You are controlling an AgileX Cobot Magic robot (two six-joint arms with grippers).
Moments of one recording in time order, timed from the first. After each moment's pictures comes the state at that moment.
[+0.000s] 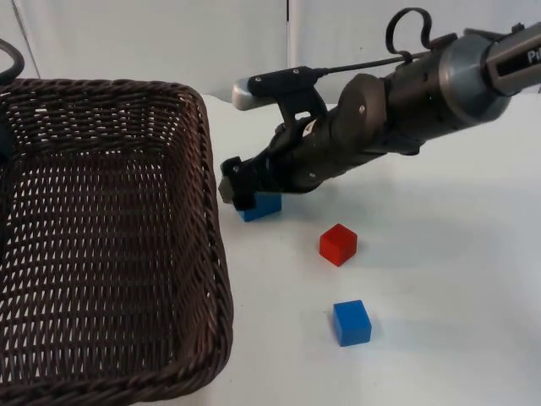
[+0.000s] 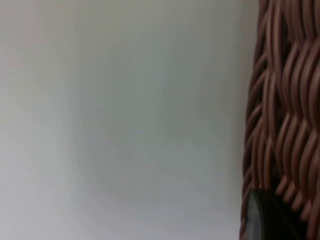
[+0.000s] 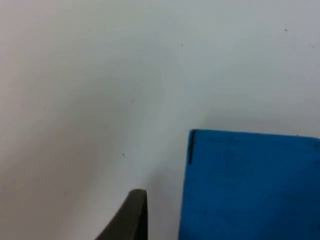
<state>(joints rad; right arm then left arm) 0.65 2.40 -1.64 0.37 0.08 -0.32 0.05 1.36 -0.74 -0.41 0.84 0.10</state>
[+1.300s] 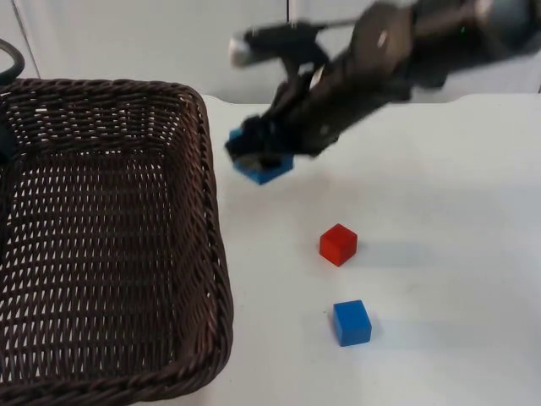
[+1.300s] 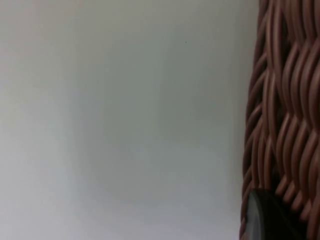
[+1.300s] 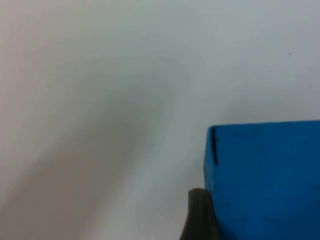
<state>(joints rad) 0.63 2.24 -1.64 0.30 0.33 -0.32 0.05 1.36 -0.74 -0.41 0.84 0.10</state>
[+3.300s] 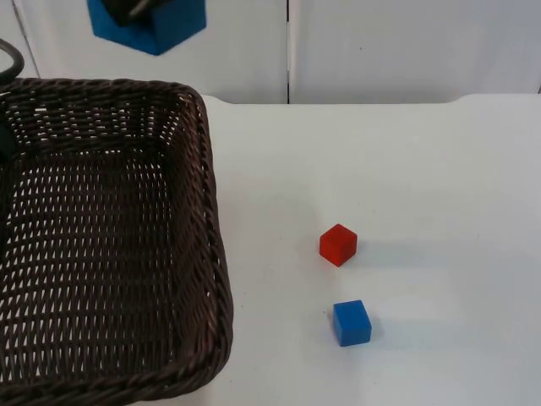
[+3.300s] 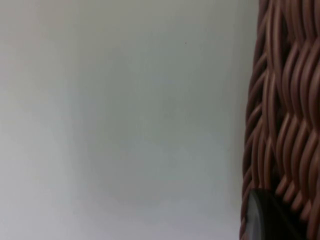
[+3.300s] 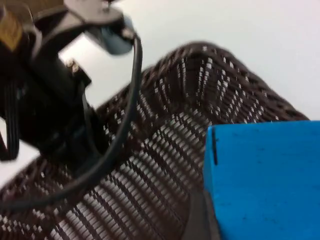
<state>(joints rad) 0.88 1.79 -1.64 0.30 0.65 -0.33 0.05 1.36 -0.74 -0.41 0.84 0.10</state>
